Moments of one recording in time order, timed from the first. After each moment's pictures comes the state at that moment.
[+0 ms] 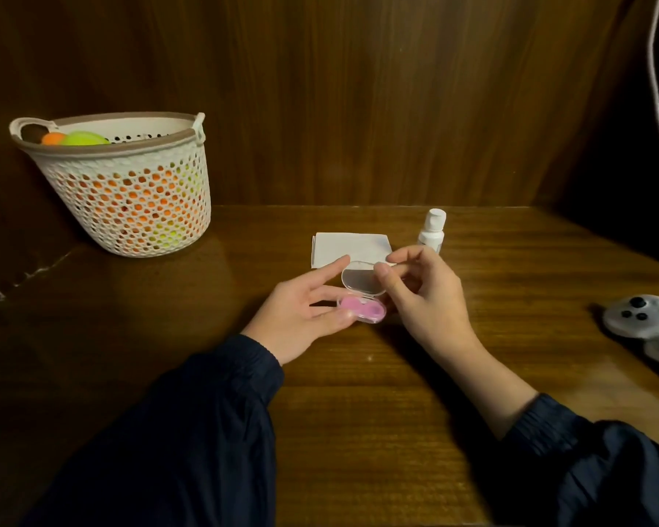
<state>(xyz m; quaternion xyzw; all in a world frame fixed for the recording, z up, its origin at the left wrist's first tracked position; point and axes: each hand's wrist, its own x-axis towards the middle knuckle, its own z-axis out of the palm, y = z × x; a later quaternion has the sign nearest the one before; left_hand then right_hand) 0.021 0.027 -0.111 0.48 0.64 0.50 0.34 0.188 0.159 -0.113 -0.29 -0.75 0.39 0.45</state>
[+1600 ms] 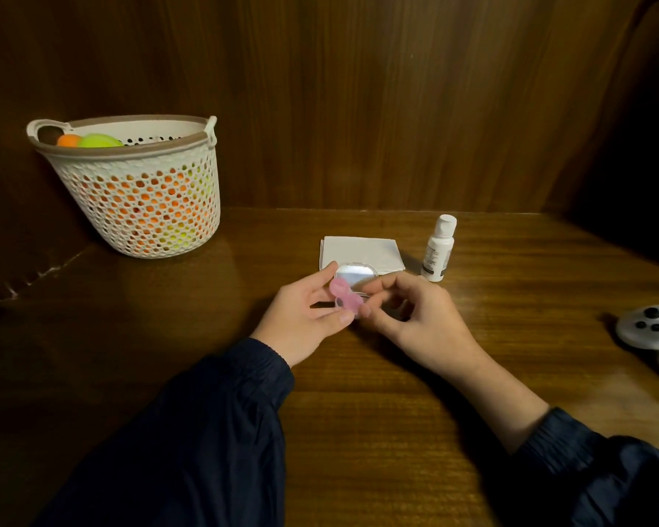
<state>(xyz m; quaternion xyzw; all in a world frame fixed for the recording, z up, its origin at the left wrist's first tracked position) 0.021 0.029 -0.108 0.43 0.68 0.51 0.30 0.190 0.148 -0.108 -0.25 -0.84 0.38 0.30</state>
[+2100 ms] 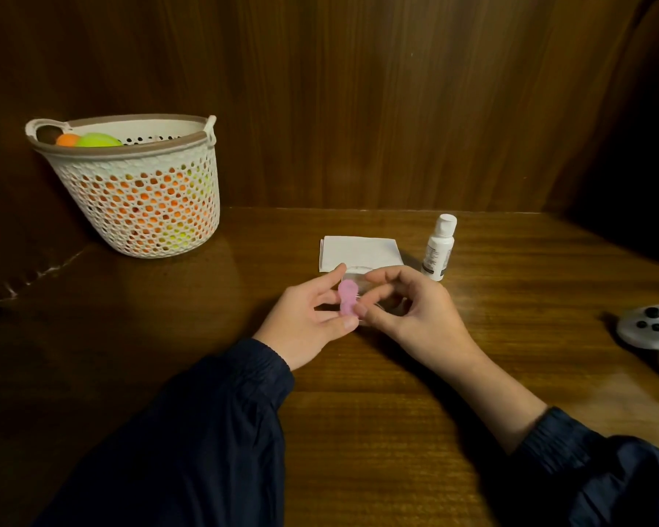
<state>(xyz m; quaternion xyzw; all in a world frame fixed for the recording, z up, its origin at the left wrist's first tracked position) 0.022 0.028 -0.108 0.47 0.67 0.49 0.30 0.188 0.149 -0.111 -0.24 -0.82 0.42 0.31</state>
